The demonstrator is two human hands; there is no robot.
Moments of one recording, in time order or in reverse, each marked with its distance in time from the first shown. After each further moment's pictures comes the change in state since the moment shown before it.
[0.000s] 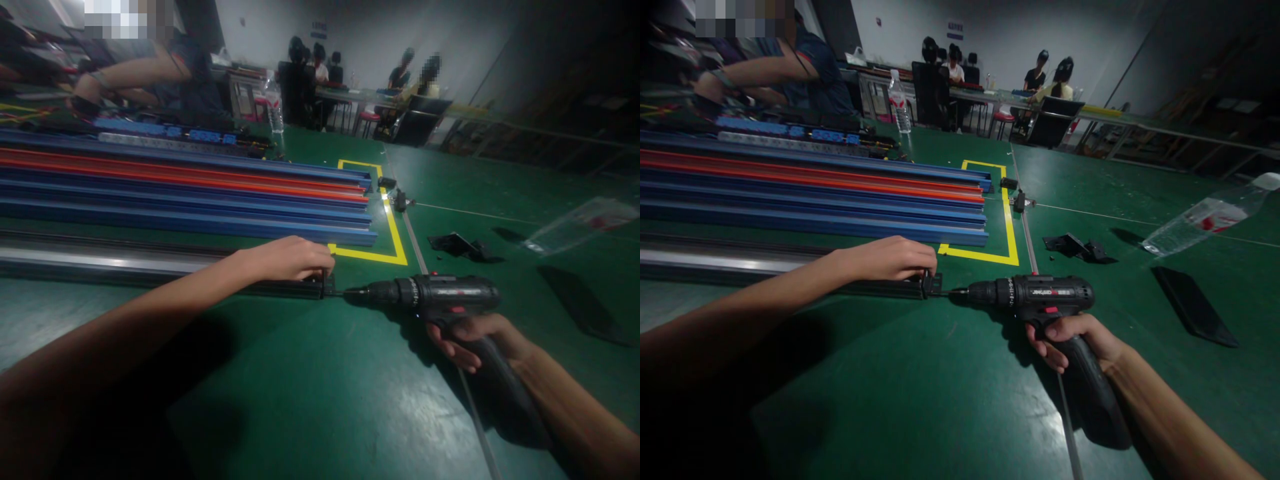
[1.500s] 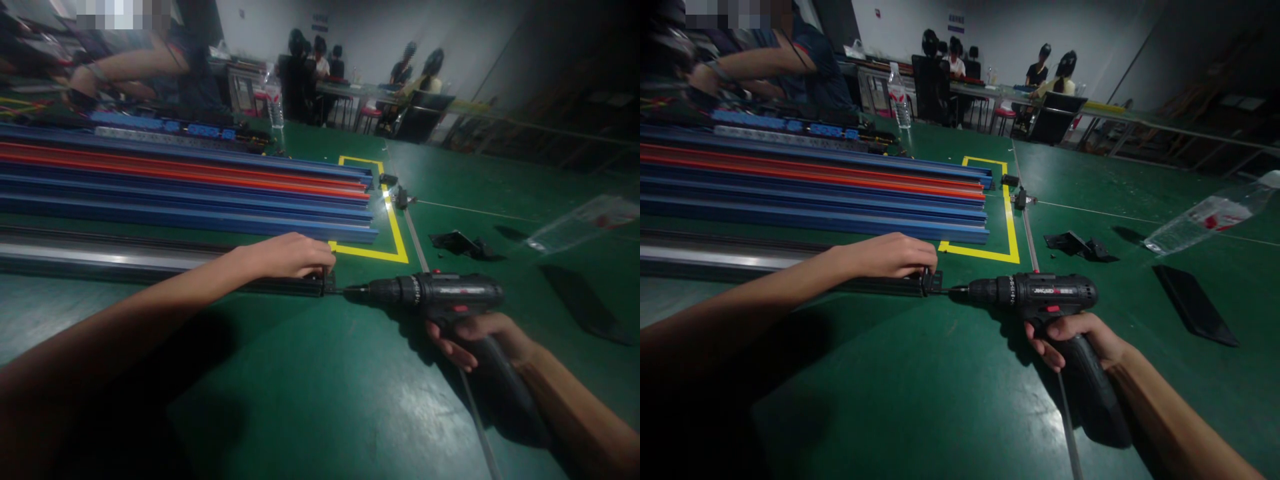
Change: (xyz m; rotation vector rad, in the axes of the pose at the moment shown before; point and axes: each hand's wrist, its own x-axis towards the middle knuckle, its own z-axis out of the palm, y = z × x) left_hand 0.000 -0.002 0.002 0.048 -0.019 0.005; right_hand 0.001 -0.002 0.006 0.010 -0.018 -0.022
